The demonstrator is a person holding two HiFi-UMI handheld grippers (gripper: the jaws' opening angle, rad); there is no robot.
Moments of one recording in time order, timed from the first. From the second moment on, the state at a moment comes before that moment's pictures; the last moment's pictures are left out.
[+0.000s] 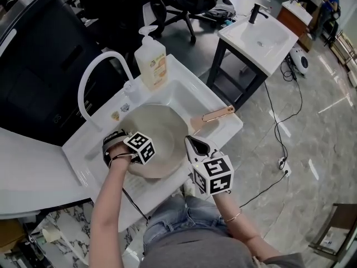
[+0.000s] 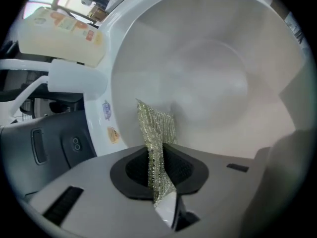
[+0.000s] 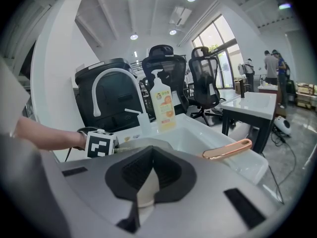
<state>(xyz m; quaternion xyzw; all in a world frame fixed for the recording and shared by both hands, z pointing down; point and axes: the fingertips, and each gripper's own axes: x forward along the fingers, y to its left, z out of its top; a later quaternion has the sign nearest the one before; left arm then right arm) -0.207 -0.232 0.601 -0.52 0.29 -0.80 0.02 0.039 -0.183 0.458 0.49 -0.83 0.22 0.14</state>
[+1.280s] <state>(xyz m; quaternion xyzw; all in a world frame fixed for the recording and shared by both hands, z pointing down) -0.126 -0.177 0.437 -0.76 0.61 -0.10 -0.18 0.026 -0.154 0.416 0.45 -0.87 0.15 0.09</state>
